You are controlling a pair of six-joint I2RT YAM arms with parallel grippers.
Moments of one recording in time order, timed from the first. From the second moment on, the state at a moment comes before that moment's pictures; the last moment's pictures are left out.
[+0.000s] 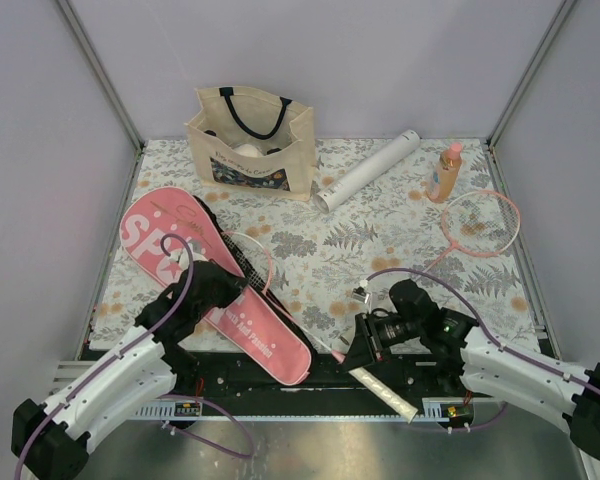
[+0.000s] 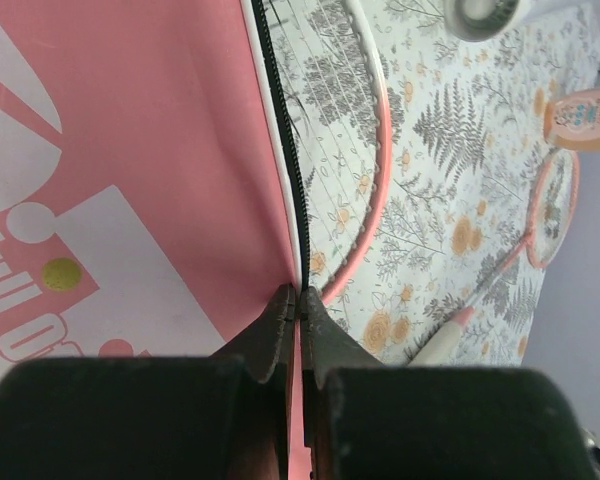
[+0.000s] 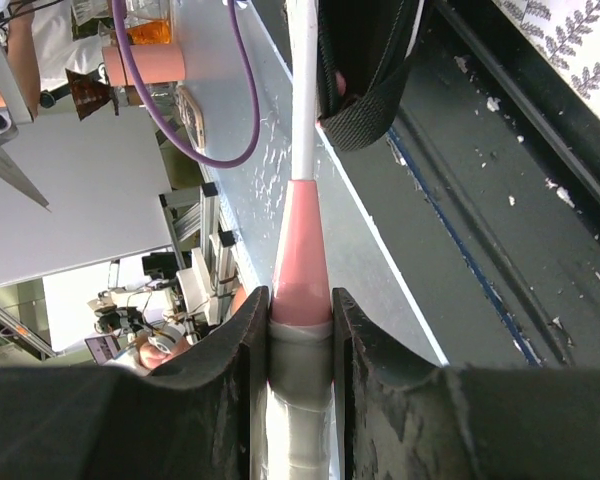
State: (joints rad) left arm -0.60 0.64 0.42 -0.41 -0.21 -1.15; right arm 0.86 0.71 0.28 -0.17 -0.81 0.93
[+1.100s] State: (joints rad) left arm -0.60 0.45 0.34 -0.50 -0.11 -1.17; right arm 0.86 1.31 0.55 0.16 -0.74 0.87
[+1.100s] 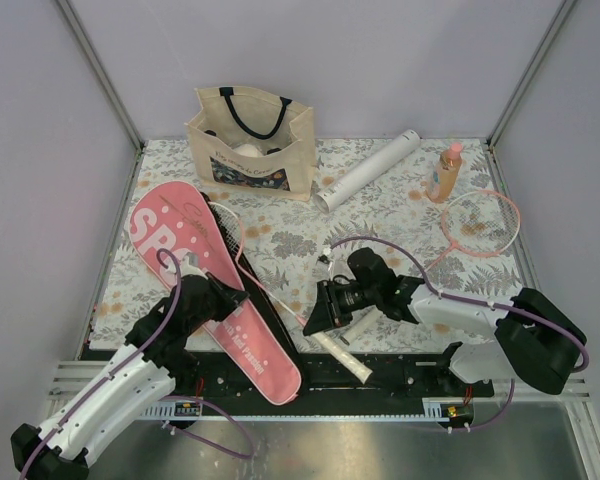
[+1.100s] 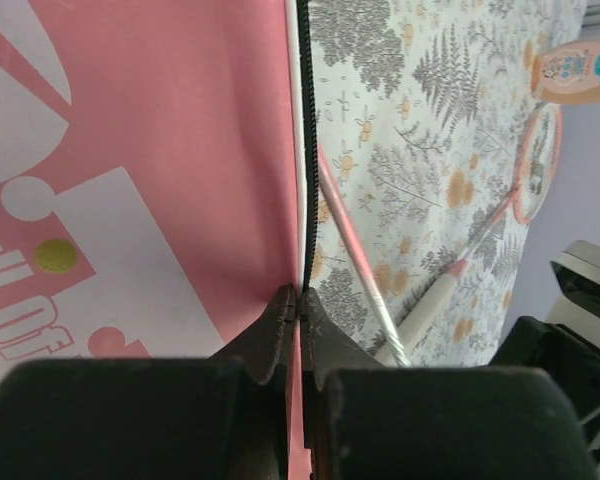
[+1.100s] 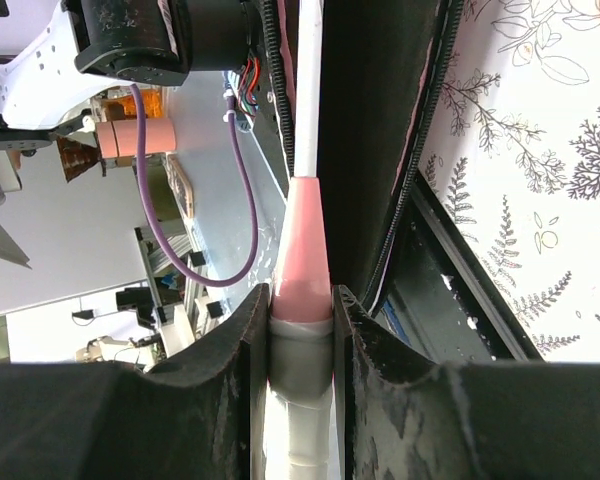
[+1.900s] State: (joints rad) left arm -0.60 0.32 0.34 -0.59 -0.15 -1.17; right arm 0.93 1.43 0.61 0.17 -0.72 0.83
